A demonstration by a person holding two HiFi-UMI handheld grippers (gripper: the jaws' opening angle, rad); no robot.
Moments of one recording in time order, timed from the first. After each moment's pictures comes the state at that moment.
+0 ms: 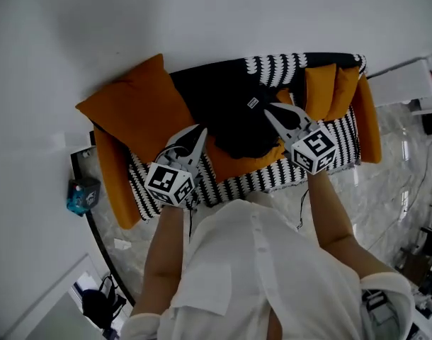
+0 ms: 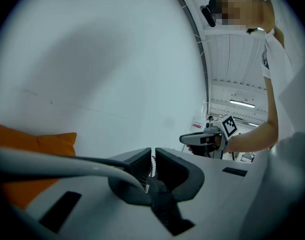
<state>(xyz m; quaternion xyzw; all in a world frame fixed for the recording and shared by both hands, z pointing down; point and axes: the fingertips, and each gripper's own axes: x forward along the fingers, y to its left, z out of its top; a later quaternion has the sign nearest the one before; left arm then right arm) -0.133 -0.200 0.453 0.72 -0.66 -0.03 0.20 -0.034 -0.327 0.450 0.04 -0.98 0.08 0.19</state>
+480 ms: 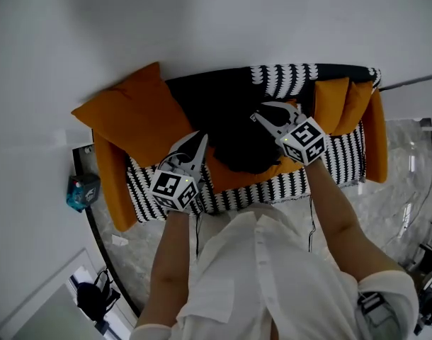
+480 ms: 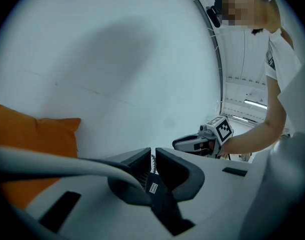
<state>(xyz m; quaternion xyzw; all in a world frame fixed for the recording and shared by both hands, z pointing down) -0.147 -0.248 0.505 0.67 -0.70 -0.03 0.24 -0.080 -0.383 0.534 -0.04 -0.96 0.07 0.26</state>
